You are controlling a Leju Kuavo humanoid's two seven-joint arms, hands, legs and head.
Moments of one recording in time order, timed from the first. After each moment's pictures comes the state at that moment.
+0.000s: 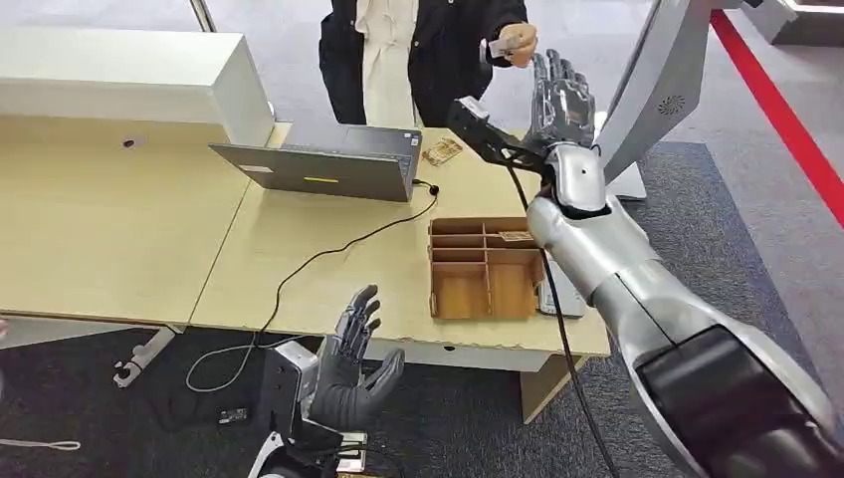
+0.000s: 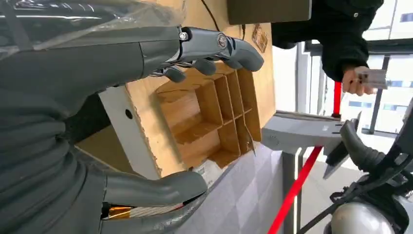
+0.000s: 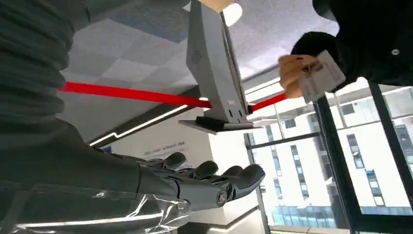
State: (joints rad) left arm -0.11 0.12 -0.88 -1.68 0.11 0.56 -0.19; right arm -1.20 0.03 0.82 -0.43 0.89 -0.40 0.34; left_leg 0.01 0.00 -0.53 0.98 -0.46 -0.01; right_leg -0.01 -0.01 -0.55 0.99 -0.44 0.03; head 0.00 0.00
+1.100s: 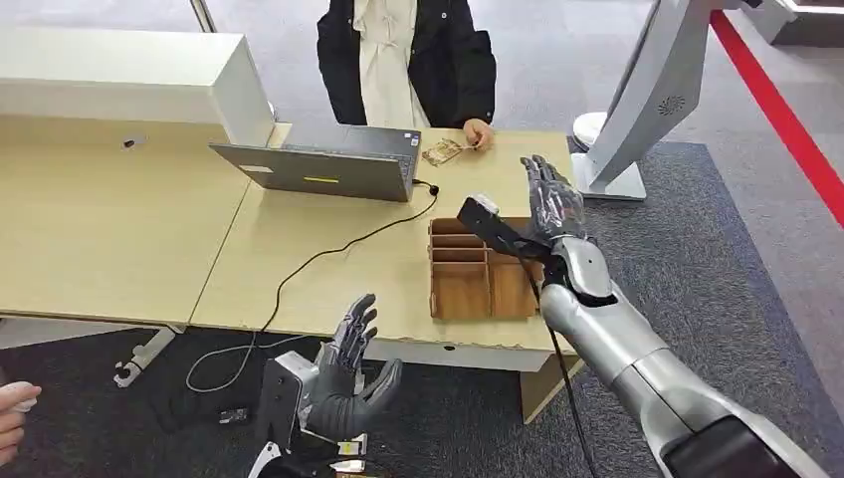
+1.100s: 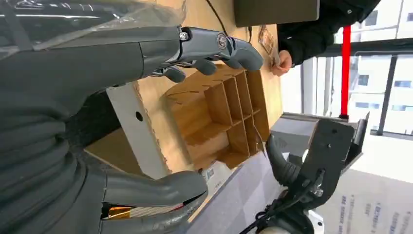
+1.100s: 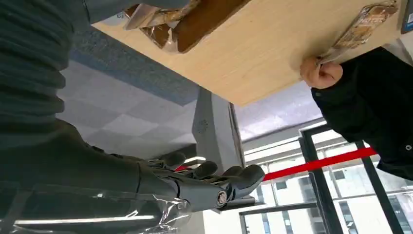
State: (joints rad) left arm -0.07 0.13 -0.88 -1.70 0.06 0.54 -0.16; right arm -0.86 -0.15 0.86 -0.78 0.74 -0.30 0.33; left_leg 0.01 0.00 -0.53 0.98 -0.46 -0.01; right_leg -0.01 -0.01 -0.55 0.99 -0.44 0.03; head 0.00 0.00
